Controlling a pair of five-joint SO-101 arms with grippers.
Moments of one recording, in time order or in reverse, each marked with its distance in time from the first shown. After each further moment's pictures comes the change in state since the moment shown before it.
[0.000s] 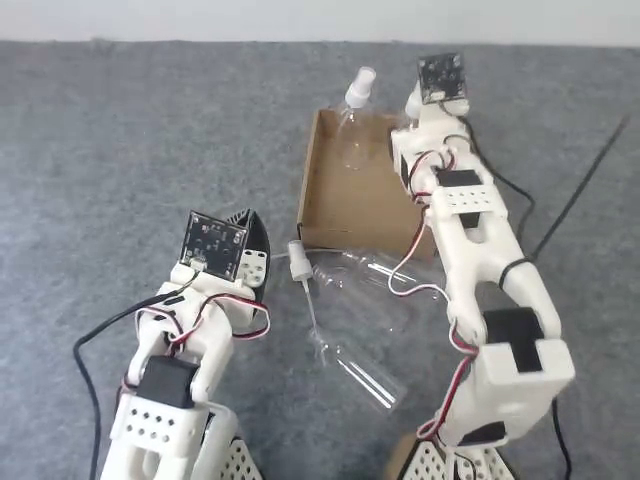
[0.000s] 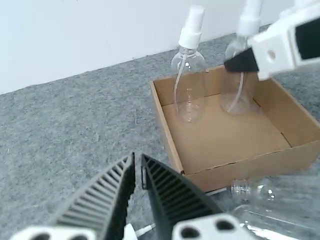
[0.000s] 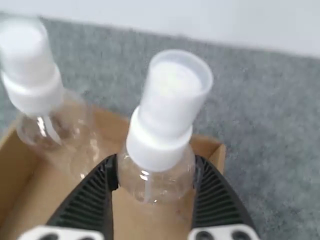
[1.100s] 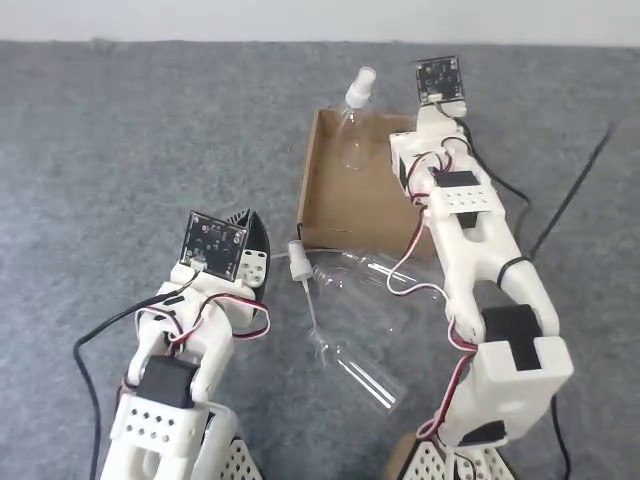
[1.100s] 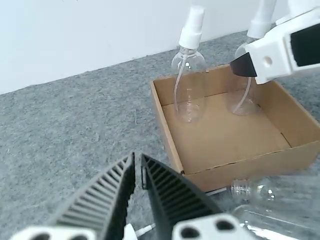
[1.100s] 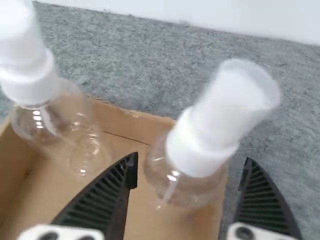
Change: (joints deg) left arm 0.0 0.0 0.0 0.0 0.0; right arm -0.4 1.1 0.0 -0.4 -0.3
